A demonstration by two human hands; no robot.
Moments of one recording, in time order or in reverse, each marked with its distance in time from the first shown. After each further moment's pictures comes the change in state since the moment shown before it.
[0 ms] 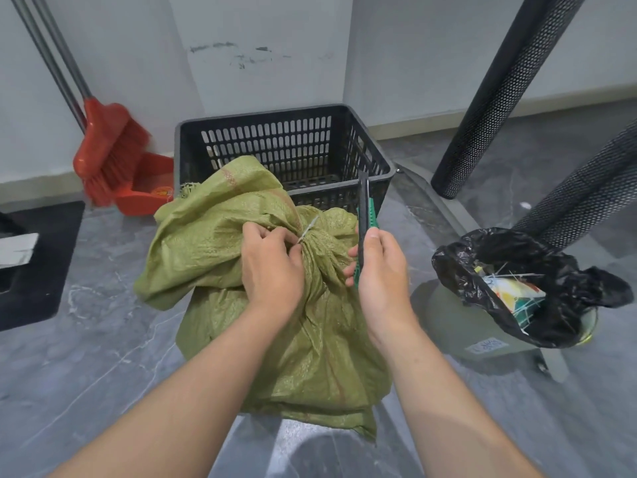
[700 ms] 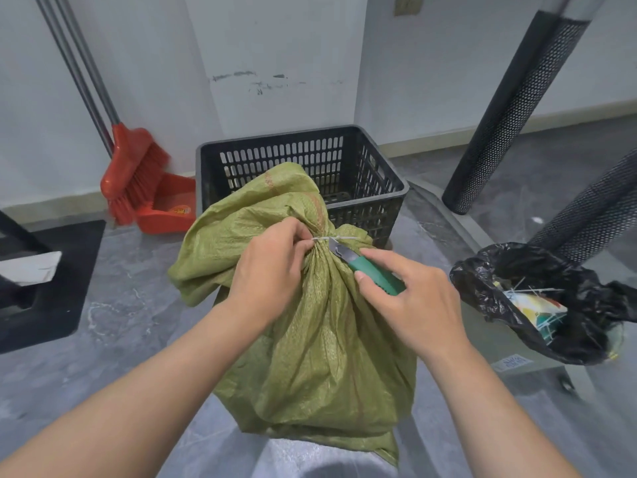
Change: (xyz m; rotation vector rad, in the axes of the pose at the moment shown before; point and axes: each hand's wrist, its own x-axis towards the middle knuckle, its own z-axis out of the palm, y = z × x) left_hand 0.024 -0.012 -0.064 -0.035 -0.123 0.461; right_hand -0.009 -0.009 -0.029 -0.721 -0.067 -0.444
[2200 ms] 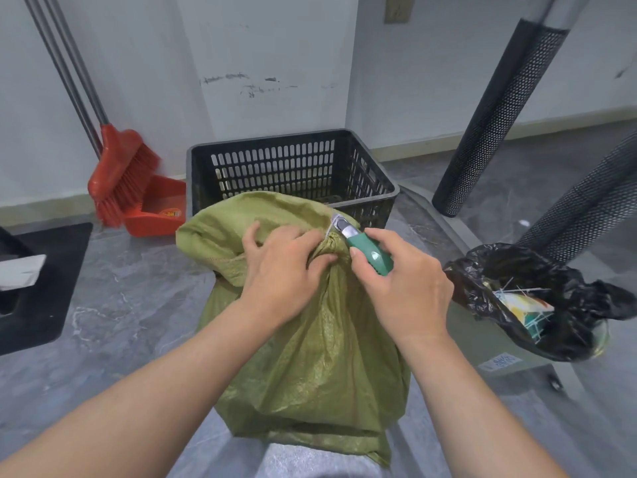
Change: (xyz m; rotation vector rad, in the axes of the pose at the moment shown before) left_hand 0.000 0.012 0.024 0.256 -0.087 0.051; right_hand 0.008 -0.009 0.010 -0.079 0.235 0.007
